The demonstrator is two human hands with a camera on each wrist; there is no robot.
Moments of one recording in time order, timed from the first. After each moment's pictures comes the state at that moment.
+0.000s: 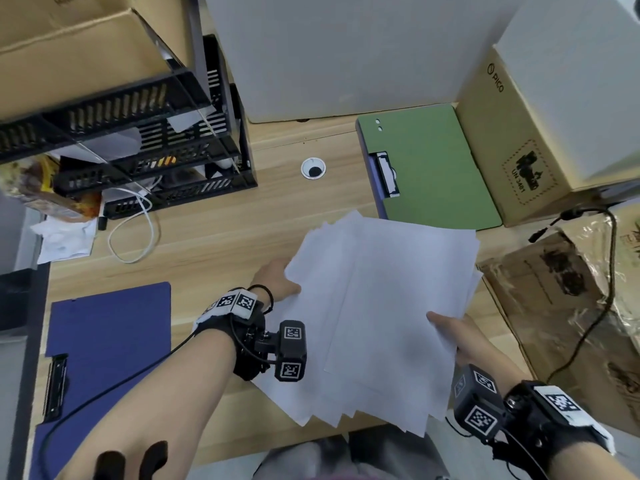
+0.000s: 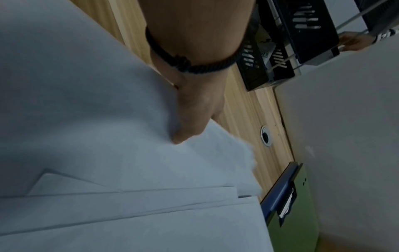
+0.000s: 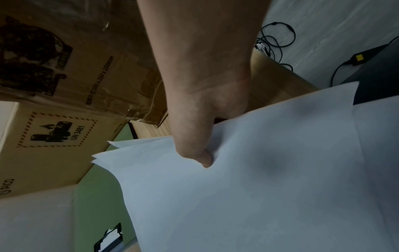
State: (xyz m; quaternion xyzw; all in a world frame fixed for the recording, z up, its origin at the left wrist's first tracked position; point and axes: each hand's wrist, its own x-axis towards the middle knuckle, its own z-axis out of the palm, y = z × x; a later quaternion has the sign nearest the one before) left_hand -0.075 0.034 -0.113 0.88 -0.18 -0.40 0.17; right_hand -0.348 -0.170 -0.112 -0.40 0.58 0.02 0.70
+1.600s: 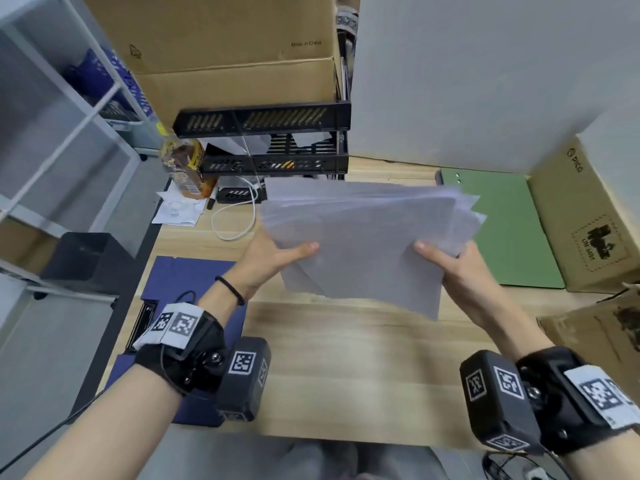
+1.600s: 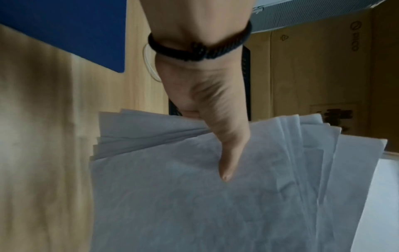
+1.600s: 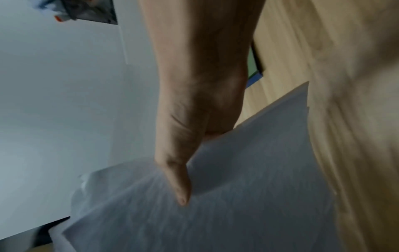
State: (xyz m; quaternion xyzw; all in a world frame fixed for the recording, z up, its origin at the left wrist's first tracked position) left_hand -0.065 0.173 0.049 0.70 -0.17 -0.26 0.64; right_hand -0.204 -0.072 0.054 -0.62 0.20 -0.06 0.75
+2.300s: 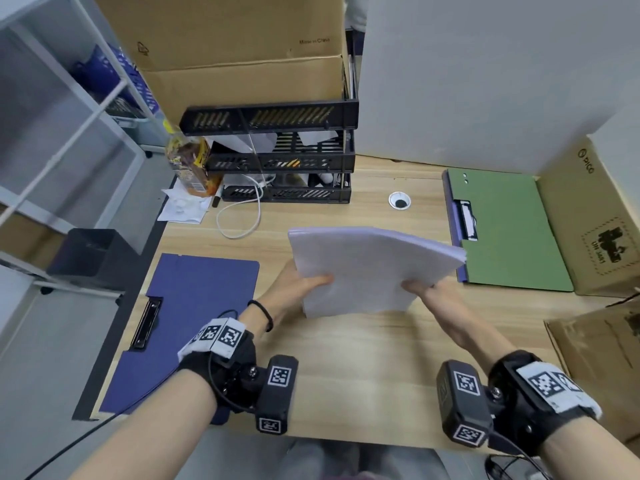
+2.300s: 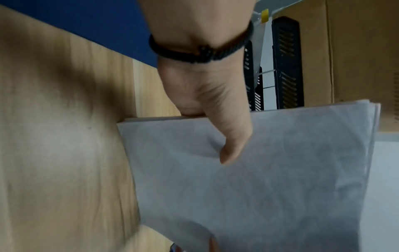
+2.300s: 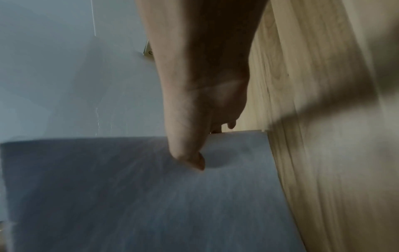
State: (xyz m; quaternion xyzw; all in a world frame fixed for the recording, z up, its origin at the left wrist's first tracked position) left_hand -0.090 0.163 -0.004 0.70 -0.09 -0.34 0.62; right_hand -0.208 -0.055 0.002 -0.70 0.29 0.04 0.65
